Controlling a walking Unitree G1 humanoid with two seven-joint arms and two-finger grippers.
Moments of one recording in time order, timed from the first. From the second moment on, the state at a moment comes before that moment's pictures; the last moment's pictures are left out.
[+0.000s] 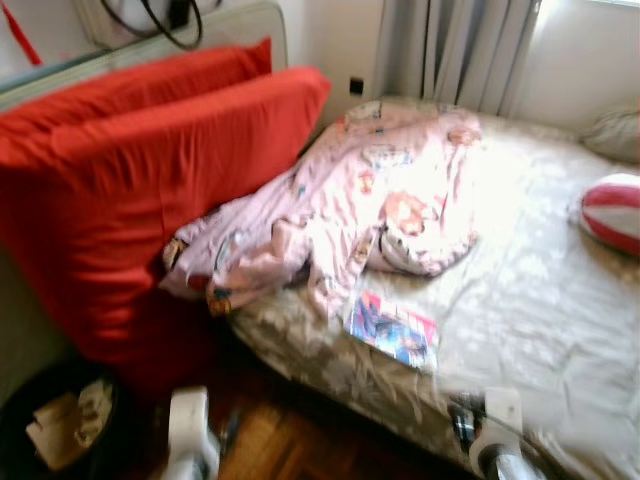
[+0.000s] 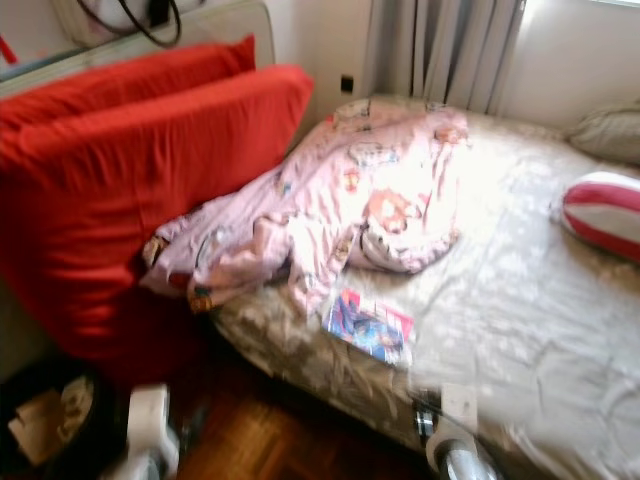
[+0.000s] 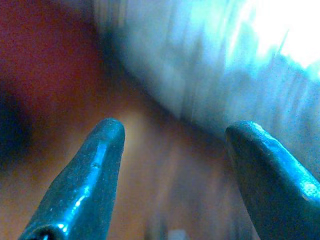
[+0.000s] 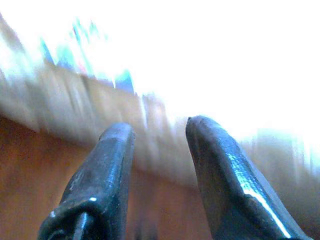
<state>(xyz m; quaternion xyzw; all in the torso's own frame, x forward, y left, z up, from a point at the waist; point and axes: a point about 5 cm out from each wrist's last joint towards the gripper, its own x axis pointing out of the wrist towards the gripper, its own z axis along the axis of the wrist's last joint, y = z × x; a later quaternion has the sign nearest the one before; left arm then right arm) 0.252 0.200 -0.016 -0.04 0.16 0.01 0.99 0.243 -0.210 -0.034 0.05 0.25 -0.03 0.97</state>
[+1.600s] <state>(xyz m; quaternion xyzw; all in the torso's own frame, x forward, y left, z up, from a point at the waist) 0.243 0.206 0.017 -0.03 0.05 -0.02 1.00 0.255 -0.197 0.005 0.07 0.08 0.01 0.99</state>
